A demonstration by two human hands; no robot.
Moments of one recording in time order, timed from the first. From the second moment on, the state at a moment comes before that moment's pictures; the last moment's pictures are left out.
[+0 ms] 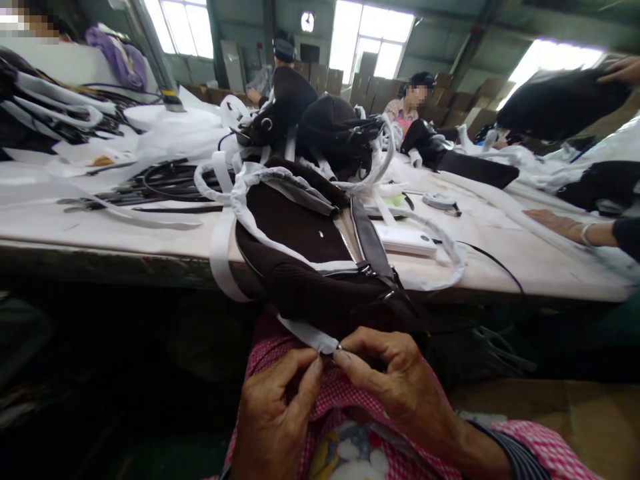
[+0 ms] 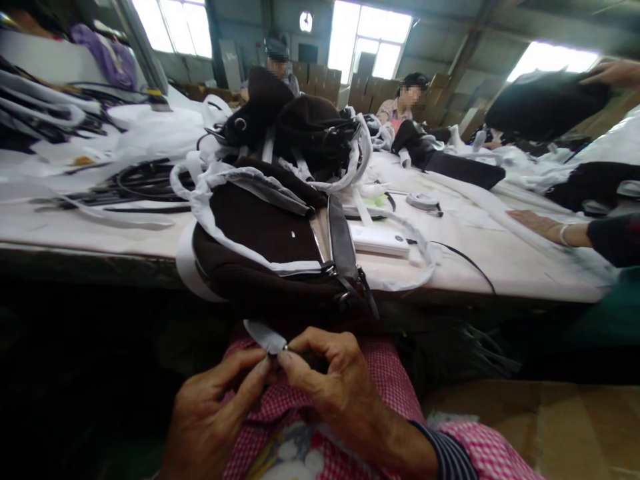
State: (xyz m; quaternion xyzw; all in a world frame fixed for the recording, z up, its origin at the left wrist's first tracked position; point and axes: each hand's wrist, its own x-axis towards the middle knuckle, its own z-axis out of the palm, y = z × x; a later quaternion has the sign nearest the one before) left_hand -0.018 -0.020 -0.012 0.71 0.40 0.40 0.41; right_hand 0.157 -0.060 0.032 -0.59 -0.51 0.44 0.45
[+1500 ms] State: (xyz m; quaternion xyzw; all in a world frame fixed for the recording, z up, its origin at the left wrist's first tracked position) left_hand -0.011 -0.011 -0.019 0.69 0.42 0.42 0.41; right_hand 0.160 -0.050 0.022 -0.64 -0.46 0.42 0.45
